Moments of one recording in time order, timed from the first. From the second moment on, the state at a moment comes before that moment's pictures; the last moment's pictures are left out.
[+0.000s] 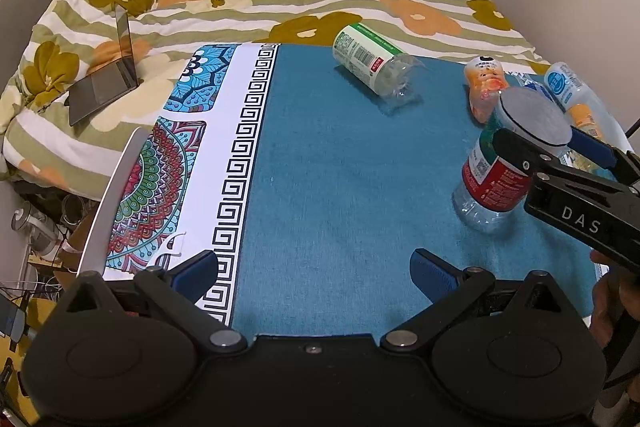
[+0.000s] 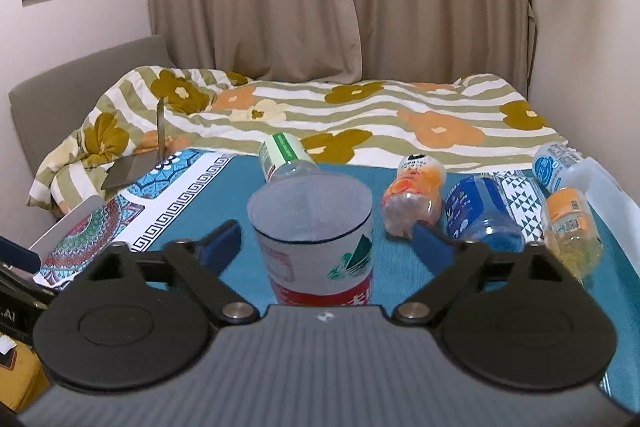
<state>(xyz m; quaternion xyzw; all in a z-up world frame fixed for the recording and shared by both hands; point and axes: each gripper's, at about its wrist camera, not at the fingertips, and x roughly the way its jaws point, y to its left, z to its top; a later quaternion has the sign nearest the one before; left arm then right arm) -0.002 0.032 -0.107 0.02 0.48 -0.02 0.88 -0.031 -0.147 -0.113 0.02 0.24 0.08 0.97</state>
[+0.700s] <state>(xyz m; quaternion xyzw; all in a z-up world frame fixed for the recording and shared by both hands) -0.029 0.006 -0.019 0.03 0.40 -0.04 0.91 -0.076 -0.198 -0.006 0.03 0.34 0.02 0.94</state>
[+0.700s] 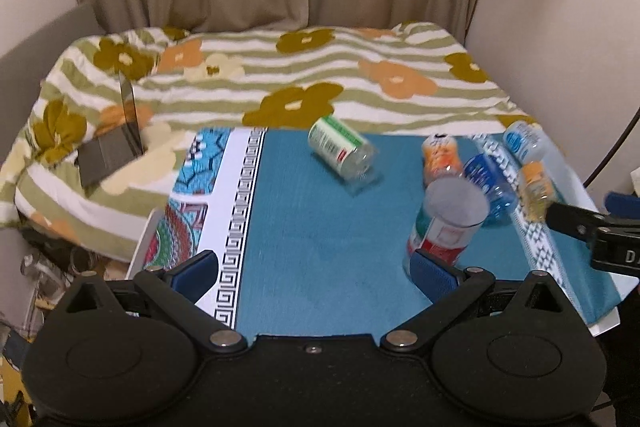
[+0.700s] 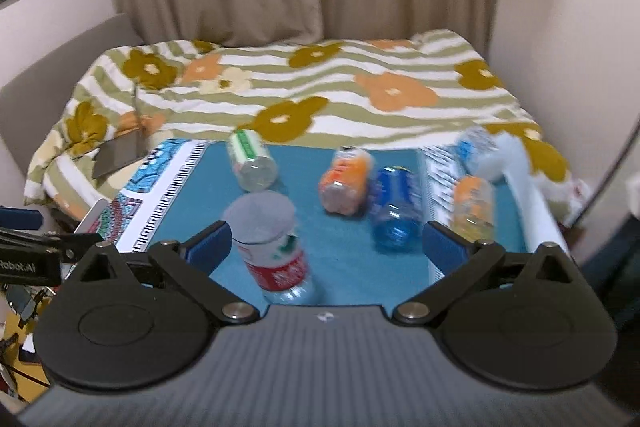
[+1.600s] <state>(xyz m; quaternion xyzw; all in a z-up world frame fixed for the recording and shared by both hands) -0.062 -0.018 -0.019 0.06 0.40 -0.05 0.92 -0.114 -0.223 -0.005 0.04 0.44 -0.04 0.90</state>
